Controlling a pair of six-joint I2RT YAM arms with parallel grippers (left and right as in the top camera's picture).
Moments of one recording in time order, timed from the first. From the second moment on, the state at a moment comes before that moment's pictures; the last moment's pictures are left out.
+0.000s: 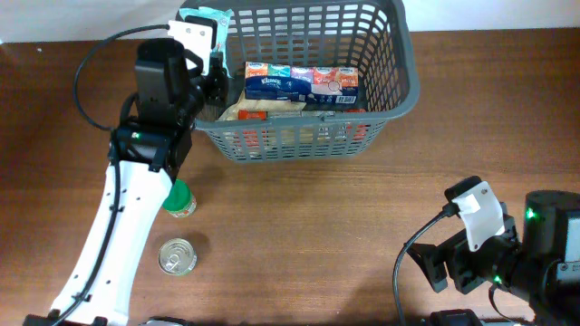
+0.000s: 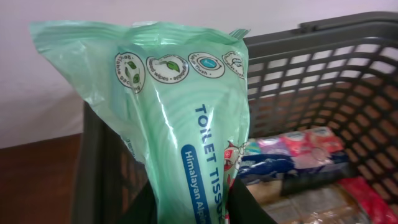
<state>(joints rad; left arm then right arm) -0.19 1.48 1.40 -0.33 0.00 0.03 0.05 0.82 1.35 -1.47 -0.35 -0.32</state>
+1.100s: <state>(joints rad) 0.02 0.90 1.05 -0.85 -0.26 -0.08 0.05 0.82 1.35 -1.47 -0.35 -0.32</state>
